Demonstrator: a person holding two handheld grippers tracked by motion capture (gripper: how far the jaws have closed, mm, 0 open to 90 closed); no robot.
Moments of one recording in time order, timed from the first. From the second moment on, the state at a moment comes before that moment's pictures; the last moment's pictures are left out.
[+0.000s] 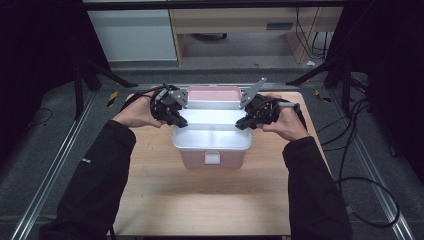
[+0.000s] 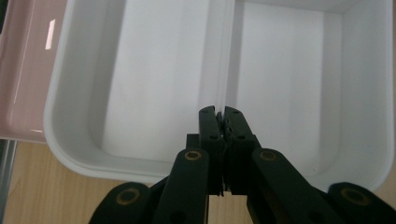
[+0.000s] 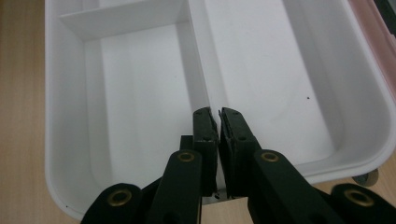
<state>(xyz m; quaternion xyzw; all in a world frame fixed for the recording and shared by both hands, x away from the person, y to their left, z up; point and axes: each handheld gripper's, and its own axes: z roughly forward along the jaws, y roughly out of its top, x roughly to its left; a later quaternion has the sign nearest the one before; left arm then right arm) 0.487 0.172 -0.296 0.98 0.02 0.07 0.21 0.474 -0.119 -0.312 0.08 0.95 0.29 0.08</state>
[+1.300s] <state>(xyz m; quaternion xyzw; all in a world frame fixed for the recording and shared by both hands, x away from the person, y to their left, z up) 0.522 0.168 -0.363 0.98 0.05 0.03 0.19 0.516 -0.109 -0.374 0.10 0.96 0.26 0.04</state>
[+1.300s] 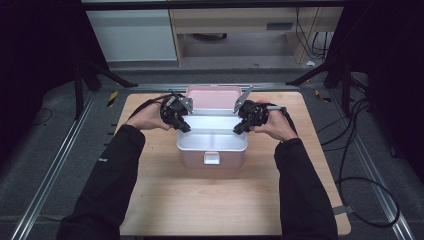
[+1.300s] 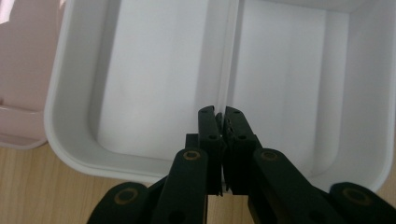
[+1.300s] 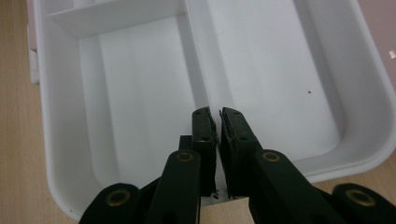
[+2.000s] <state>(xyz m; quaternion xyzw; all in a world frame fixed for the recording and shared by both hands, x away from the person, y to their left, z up) 0.518 0.190 -0.342 0.96 0.14 0.06 0.24 0.506 -0.119 -0.363 0.19 0.92 0.32 0.10</state>
